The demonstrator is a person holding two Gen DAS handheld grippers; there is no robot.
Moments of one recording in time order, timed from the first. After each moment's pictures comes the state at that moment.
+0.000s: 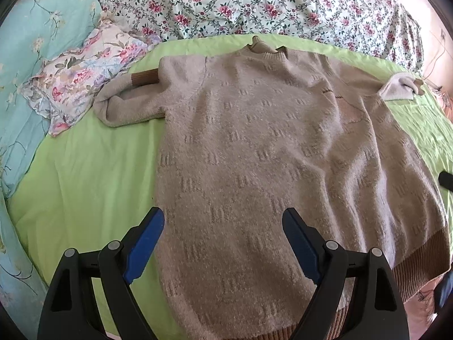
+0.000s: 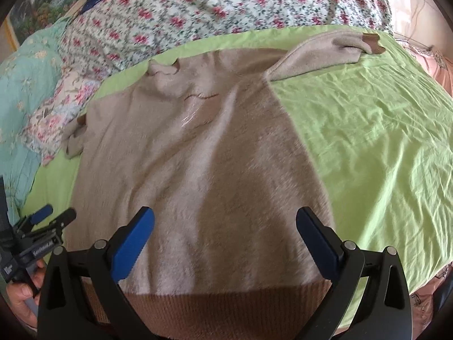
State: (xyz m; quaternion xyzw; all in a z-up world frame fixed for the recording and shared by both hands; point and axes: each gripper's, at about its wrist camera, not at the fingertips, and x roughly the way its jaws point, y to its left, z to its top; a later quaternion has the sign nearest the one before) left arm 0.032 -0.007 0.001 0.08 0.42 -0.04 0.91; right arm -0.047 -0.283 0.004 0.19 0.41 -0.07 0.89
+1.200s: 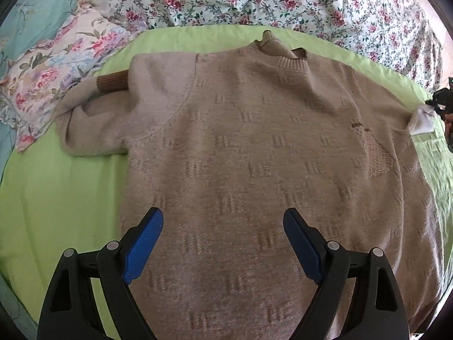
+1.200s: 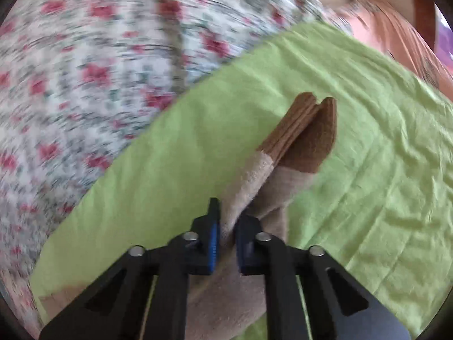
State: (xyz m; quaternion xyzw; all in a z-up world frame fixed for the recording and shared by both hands) left arm 0.156 -0.025 -0.019 0.04 0.46 -0.04 0.89; right arm 0.209 -0.658 0.005 0.33 0.33 -0.27 0.84
